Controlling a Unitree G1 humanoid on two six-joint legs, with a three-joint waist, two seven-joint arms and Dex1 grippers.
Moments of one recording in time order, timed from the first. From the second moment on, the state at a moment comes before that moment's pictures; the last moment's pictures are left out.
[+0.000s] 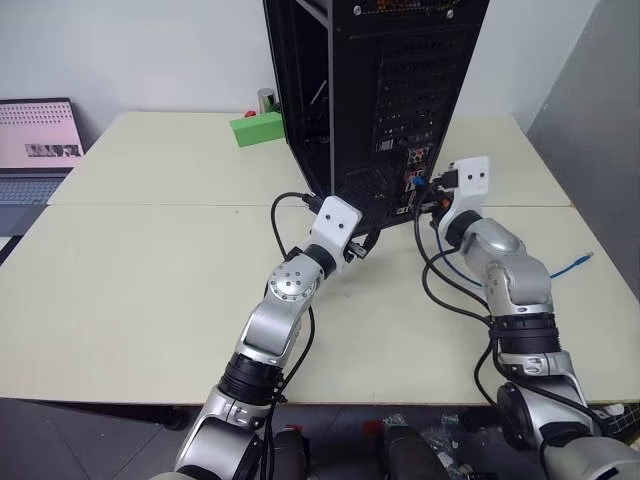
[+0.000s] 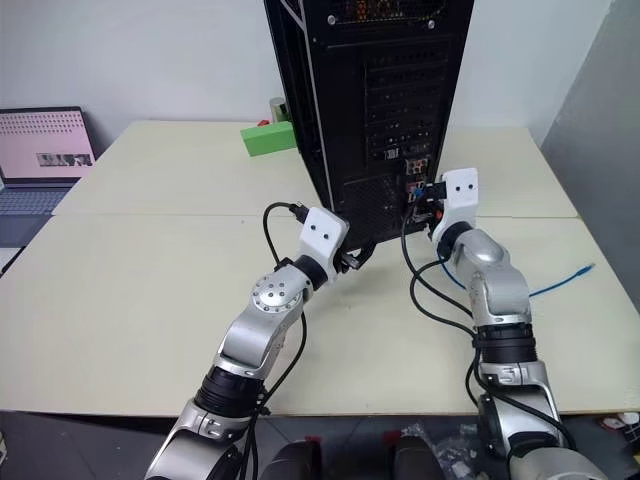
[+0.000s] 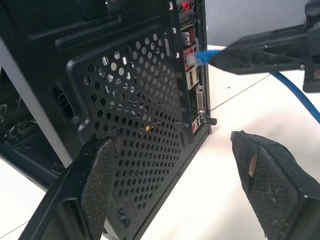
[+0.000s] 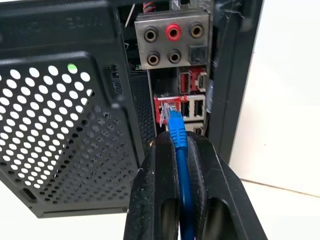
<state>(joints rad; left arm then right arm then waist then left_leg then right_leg) -0.53 0.09 -0.23 -0.03 0.02 0.32 -0.28 -0.72 -0.25 -0.08 0.16 0.25 0.52 0.25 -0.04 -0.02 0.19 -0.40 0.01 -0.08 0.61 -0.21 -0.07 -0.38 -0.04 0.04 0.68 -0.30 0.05</state>
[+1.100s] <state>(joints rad) -0.53 0.07 -0.23 -0.03 0.01 0.33 -0.29 -0.76 -0.17 -0.10 0.23 0.25 0.49 0.17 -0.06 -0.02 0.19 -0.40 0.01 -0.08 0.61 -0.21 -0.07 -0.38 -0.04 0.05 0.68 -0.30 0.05</state>
